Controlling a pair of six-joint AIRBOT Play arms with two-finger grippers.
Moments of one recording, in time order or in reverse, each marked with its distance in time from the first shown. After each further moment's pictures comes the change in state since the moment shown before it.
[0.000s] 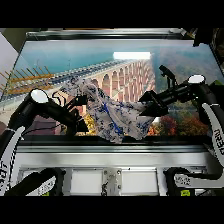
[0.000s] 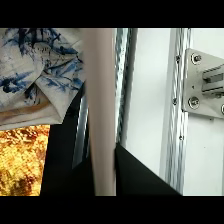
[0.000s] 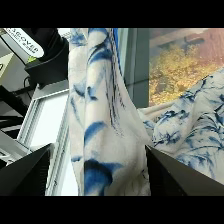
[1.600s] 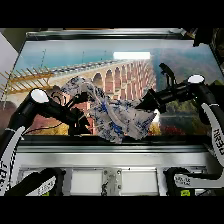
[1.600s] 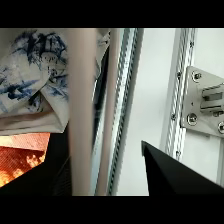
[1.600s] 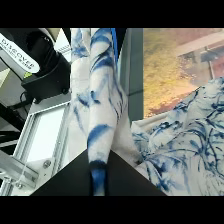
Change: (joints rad) left arm -0.001 0.000 0.001 -0.011 0.027 -0.085; right arm 0.002 -0.001 -0.001 0.056 -0.051 0.033
